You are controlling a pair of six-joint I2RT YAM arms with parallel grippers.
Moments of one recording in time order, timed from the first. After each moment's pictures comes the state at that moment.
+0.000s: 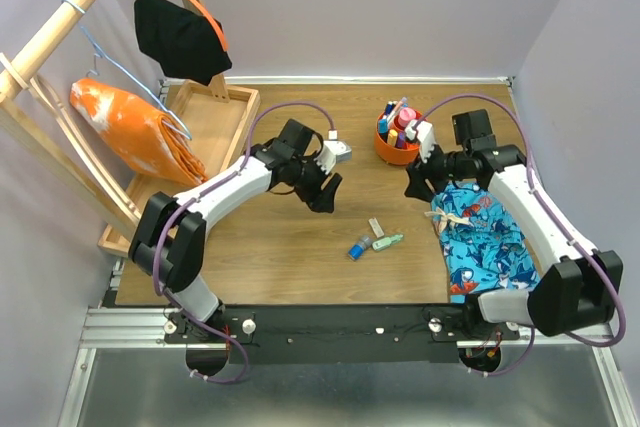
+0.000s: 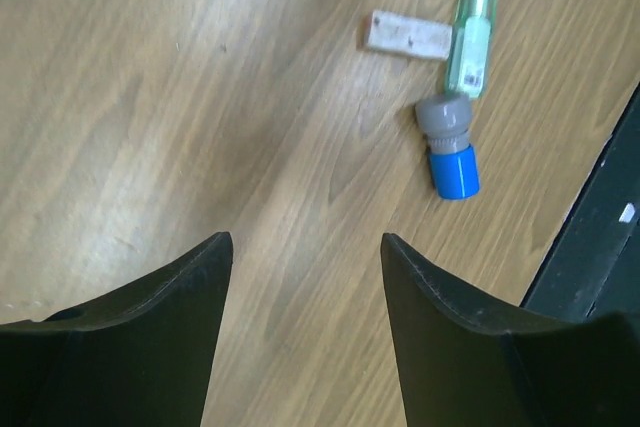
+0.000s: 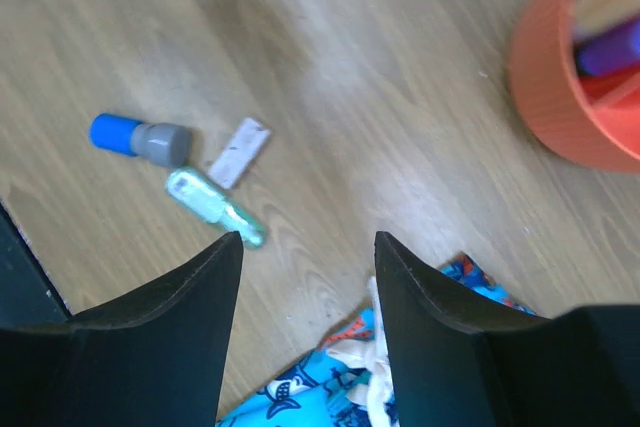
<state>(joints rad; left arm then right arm) -0.57 1.62 1.17 -0.54 0.53 0.21 0.21 1.33 1.13 -0.78 -0.58 -0.60</state>
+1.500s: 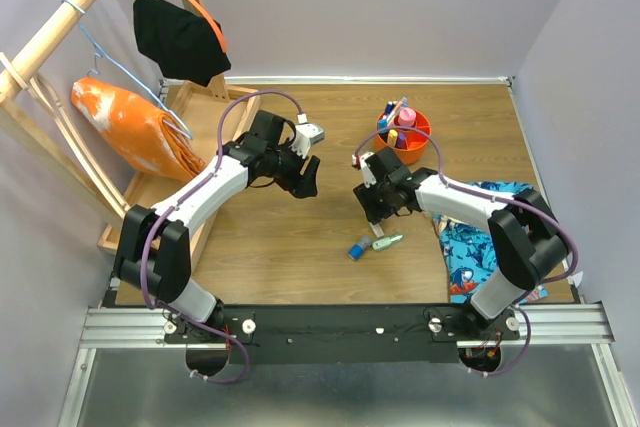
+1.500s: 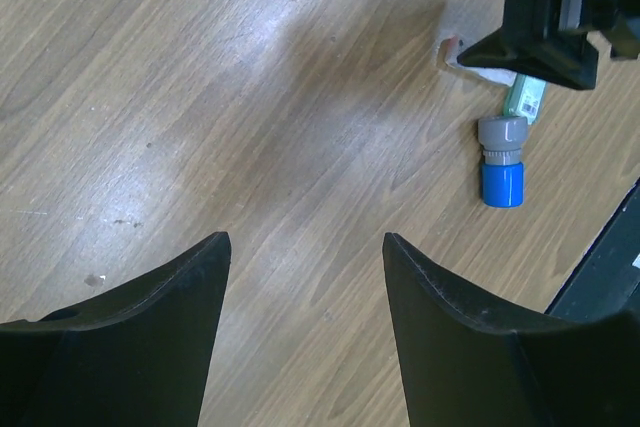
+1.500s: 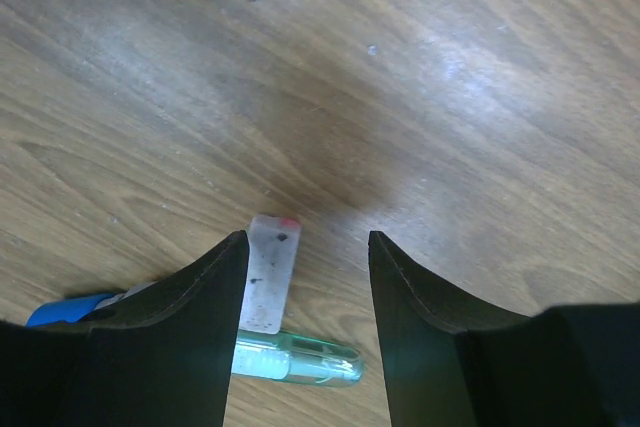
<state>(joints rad) -0.44 1.54 1.15 -0.51 0.51 0.14 0.64 1.63 0.98 -0.41 0.02 0.02</state>
